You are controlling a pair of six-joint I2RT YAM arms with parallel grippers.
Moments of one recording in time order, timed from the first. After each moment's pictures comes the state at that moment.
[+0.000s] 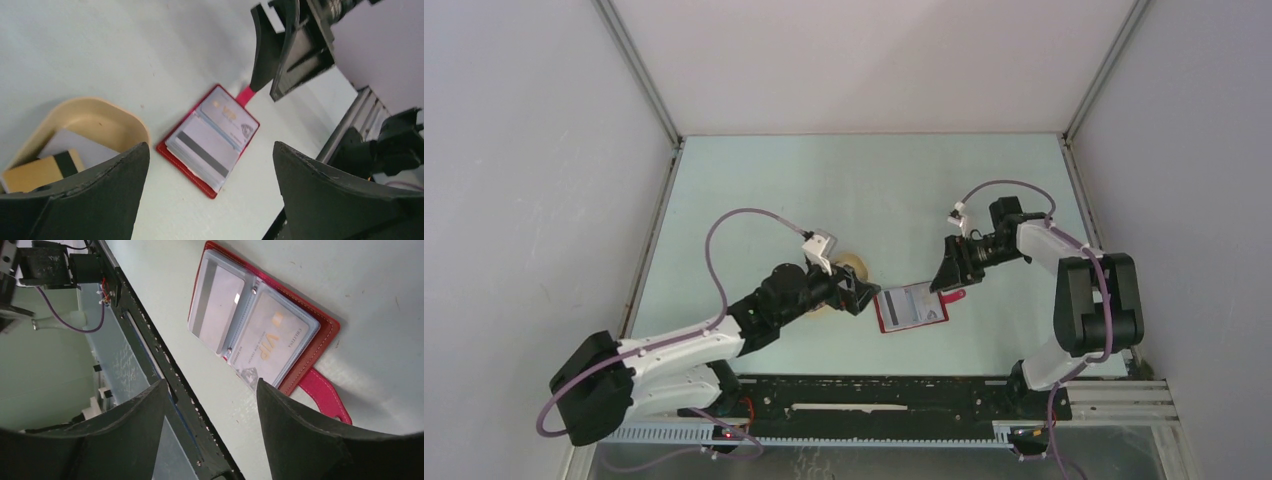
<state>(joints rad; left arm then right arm) -0.90 1.01 0.44 0.38 -0.05 -0.48 0.08 1.59 0.94 -0.76 -0.97 -0.25</state>
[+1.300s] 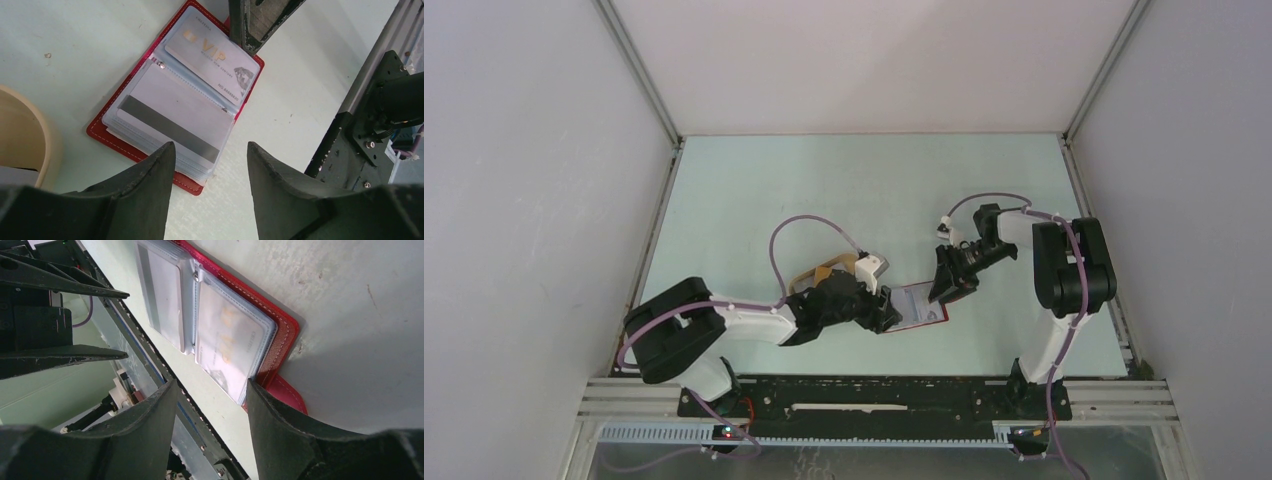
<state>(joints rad) -1.02 1.52 0.54 0.51 0.08 -0.47 0.12 1.87 1.03 -0.85 -0.88 -0.25</state>
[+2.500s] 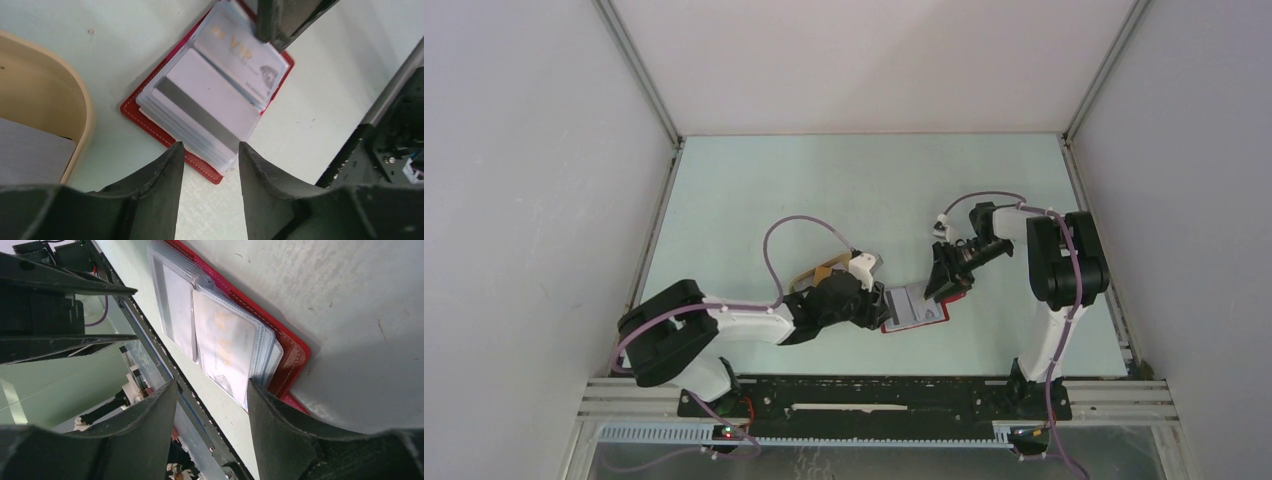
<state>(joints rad) -1.02 1.51 0.55 0.39 -0.03 -0.52 0.13 1.93 1.08 -0.87 -0.92 -0.24</state>
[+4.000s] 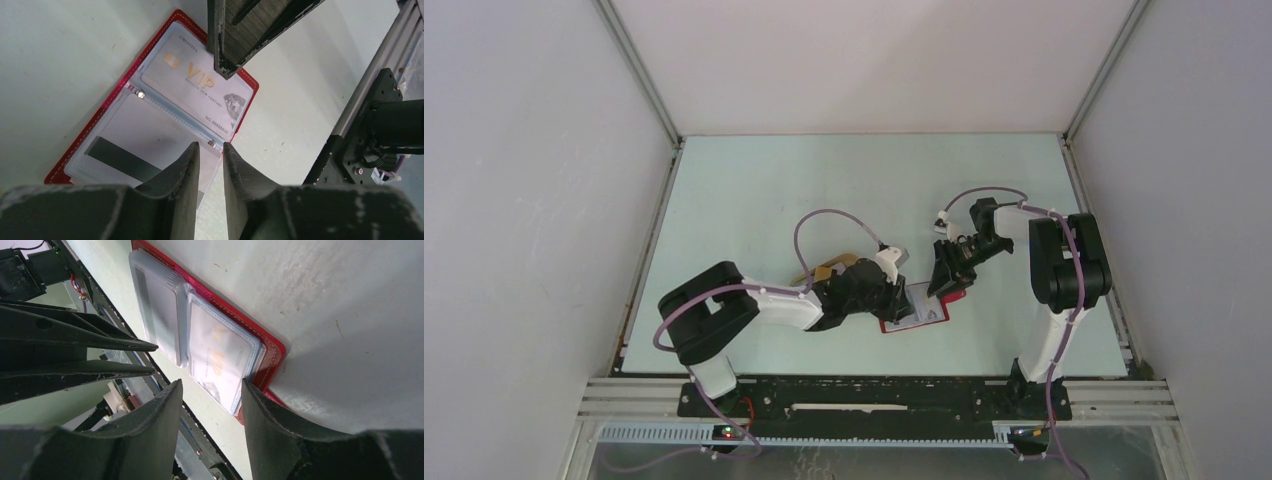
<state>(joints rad) -1.02 1.70 0.74 0.43 0.12 -0.55 0.12 1.91 1.09 -0.84 -0.85 -0.23</state>
